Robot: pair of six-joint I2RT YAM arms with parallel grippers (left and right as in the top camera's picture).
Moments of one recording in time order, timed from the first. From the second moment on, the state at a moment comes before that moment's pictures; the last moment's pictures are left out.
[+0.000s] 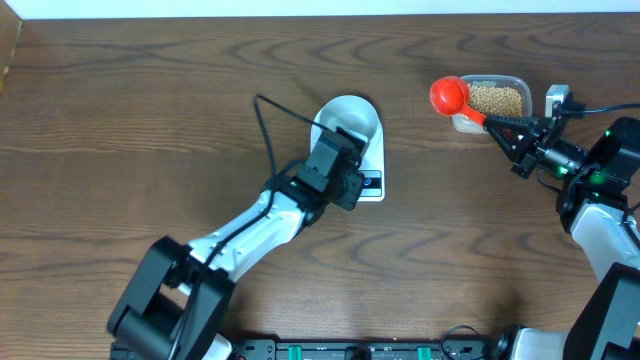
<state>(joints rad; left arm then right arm) -0.62 1.67 0.93 -0.17 0.08 -0.14 -0.36 1.52 0.72 0.52 -1.31 0.19</state>
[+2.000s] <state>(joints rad) -0.60 1.82 0.98 -0.17 0.13 -0.11 -0.36 1.52 0.72 0.52 -1.31 0.19</state>
